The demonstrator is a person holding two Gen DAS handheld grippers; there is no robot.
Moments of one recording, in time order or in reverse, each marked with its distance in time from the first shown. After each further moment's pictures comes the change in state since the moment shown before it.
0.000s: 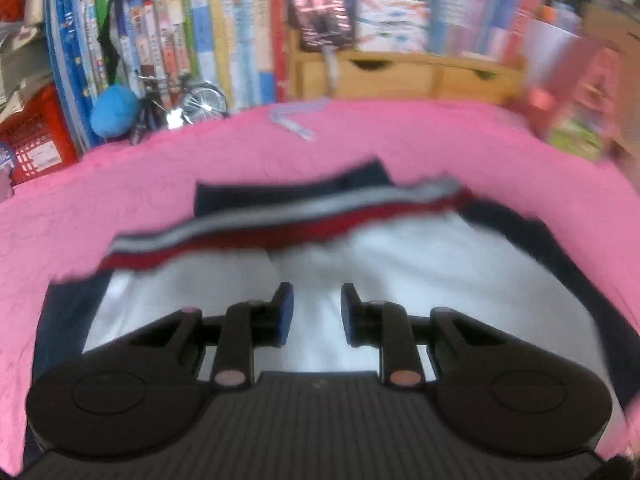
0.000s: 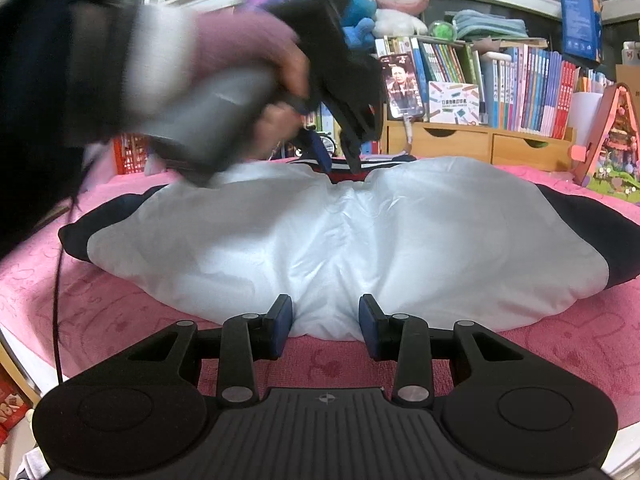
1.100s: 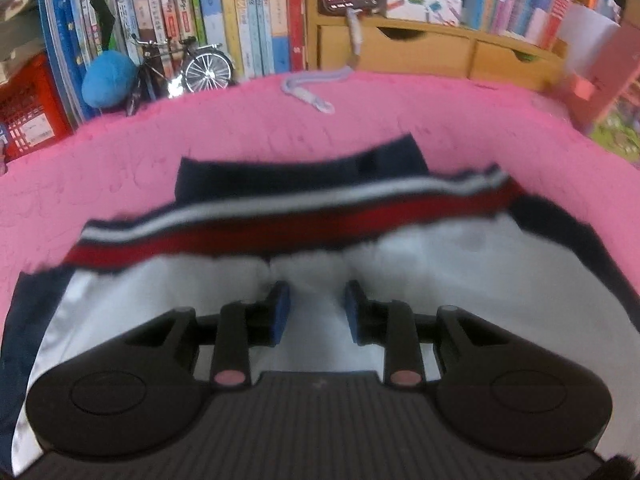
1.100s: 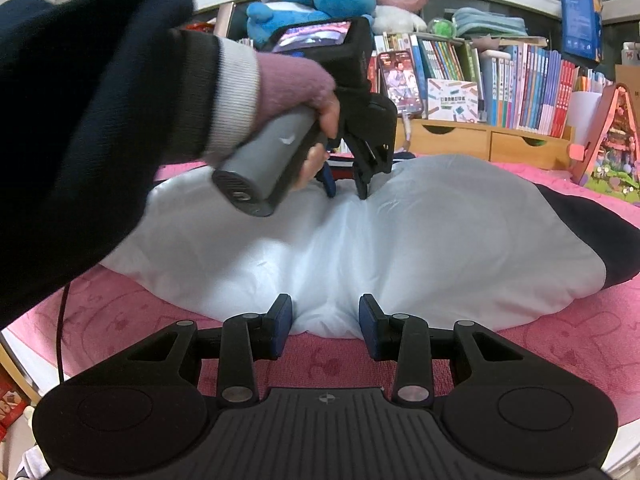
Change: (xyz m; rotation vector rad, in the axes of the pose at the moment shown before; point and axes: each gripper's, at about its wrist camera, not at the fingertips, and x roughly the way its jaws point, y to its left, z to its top) left arm 0.085 0.012 0.027 -0.097 0.033 0.084; right arm 0.001 0.005 0.003 -0.006 0.014 -0.013
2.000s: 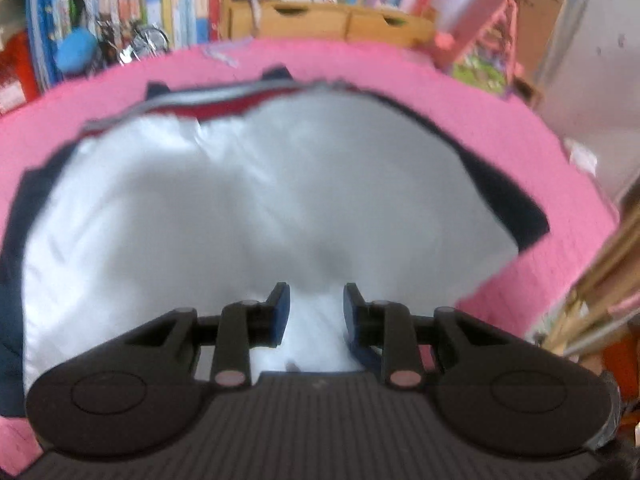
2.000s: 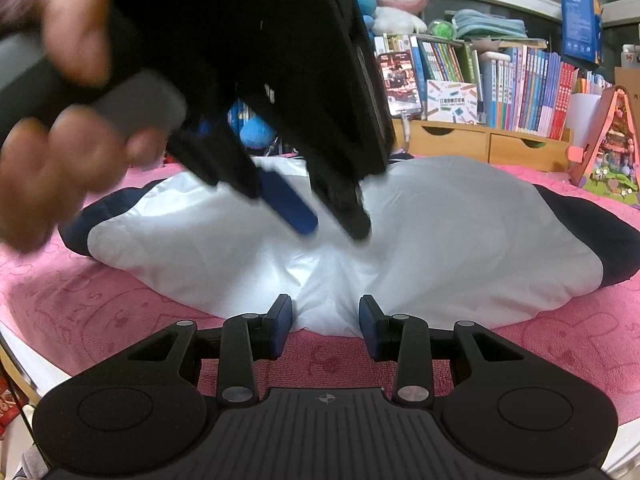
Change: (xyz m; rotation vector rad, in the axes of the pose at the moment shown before) left arm -0.129 -0.015 -0.110 0.138 0.091 -0.260; right arm -0.003 -0.001 -0.001 -0.006 0.001 0.002
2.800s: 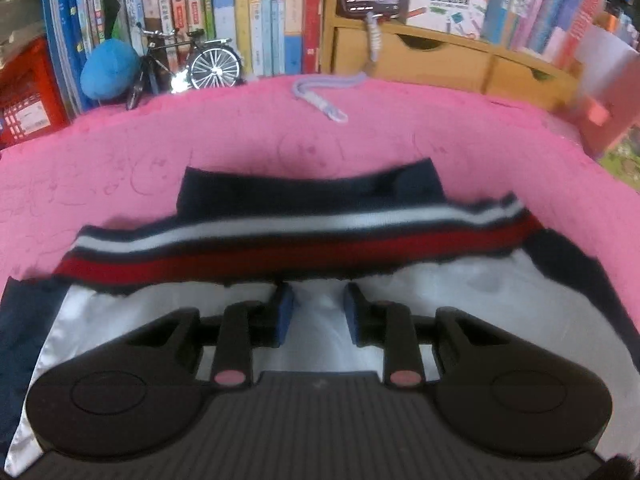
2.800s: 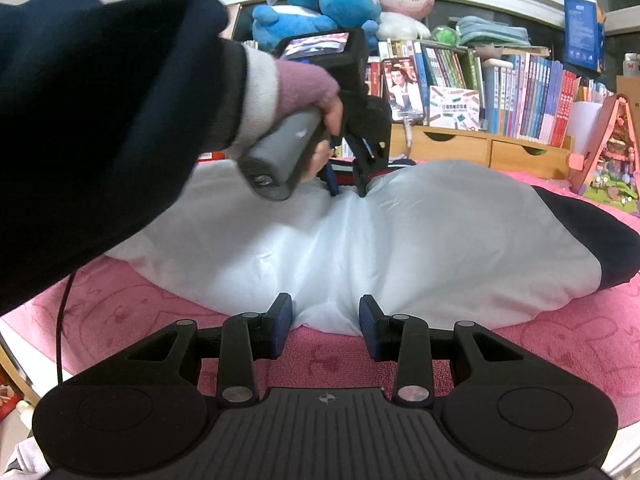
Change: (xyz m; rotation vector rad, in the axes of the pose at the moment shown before) left arm 0.109 0.070 0.133 -0.162 -0.059 0.246; right arm 0.002 -0.004 0.000 -0.023 -0.016 0.002
